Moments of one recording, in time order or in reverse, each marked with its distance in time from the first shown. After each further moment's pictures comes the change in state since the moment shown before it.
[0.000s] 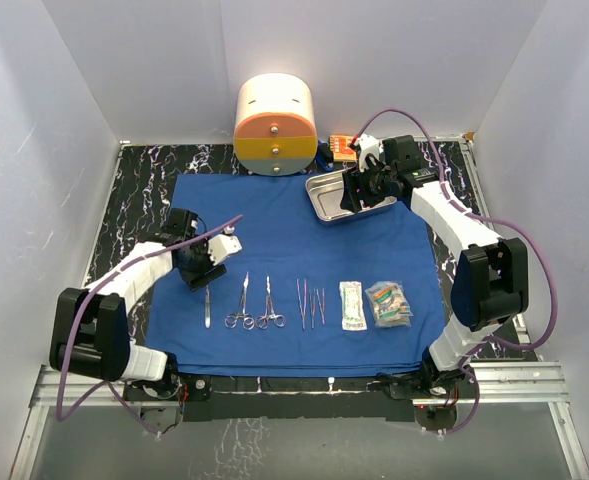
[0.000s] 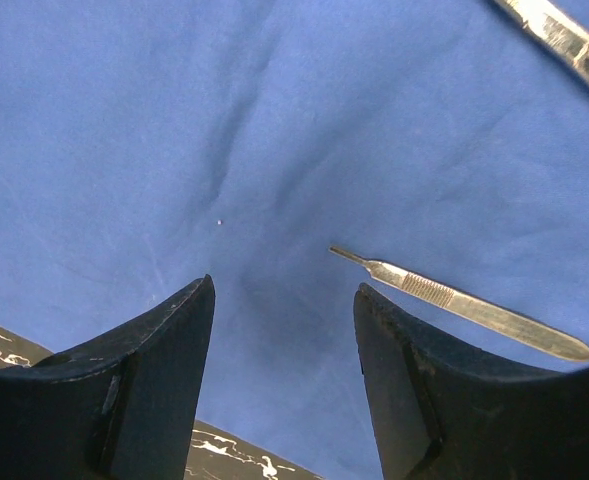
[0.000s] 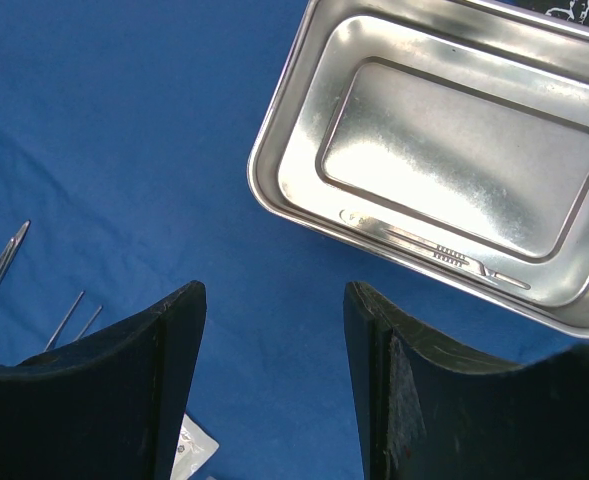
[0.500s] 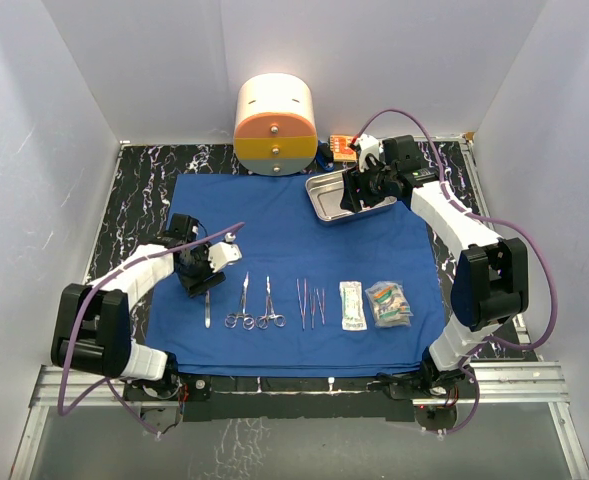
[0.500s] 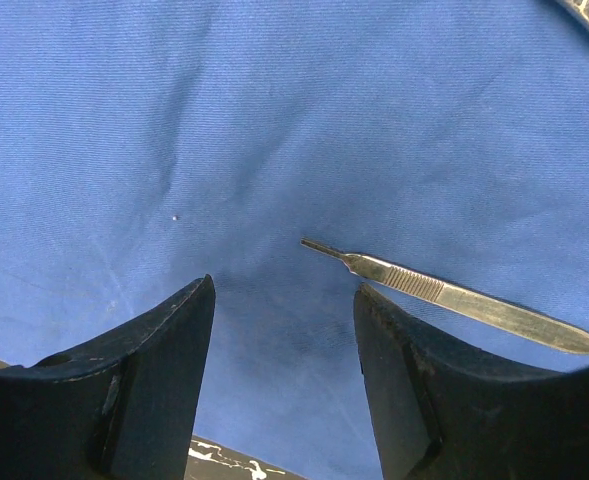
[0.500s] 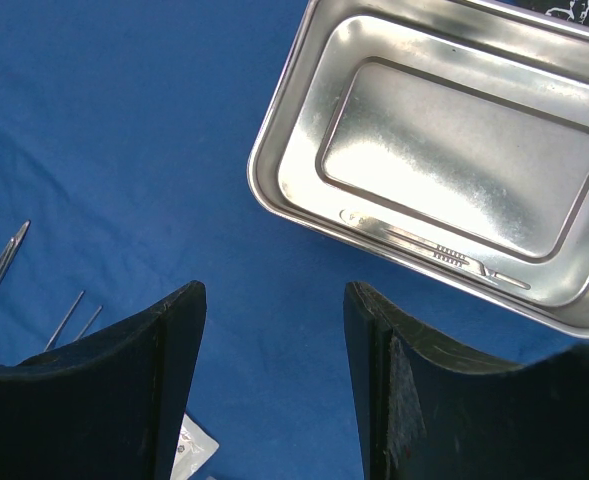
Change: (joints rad) left arm 0.010 0.025 -0.044 0.005 -0.011 0.045; right arm 0.000 0.000 0.000 0.000 0.000 0.000
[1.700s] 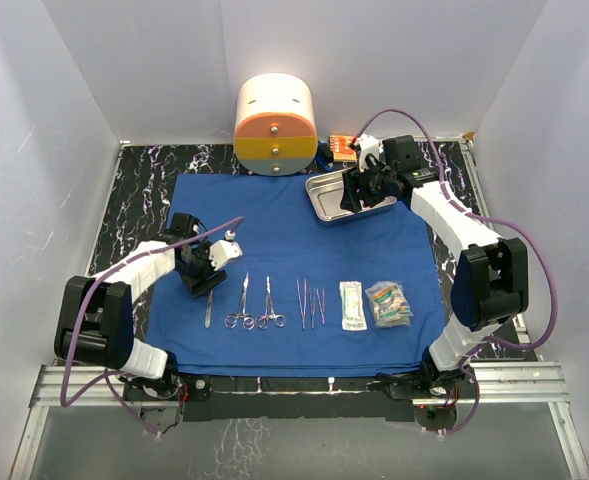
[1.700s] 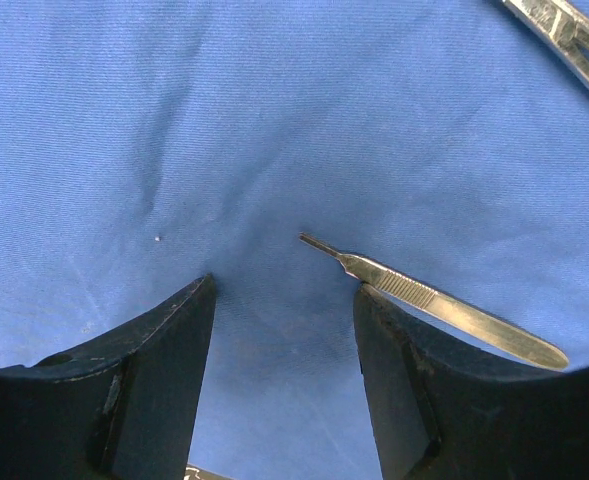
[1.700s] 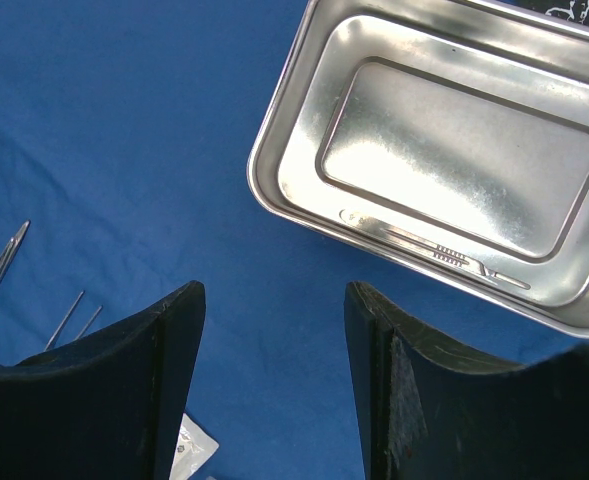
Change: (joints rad) left arm 0.003 0.046 0.014 -0.001 0.047 -0.043; right arm 0.000 0.000 0.000 0.000 0.000 0.000
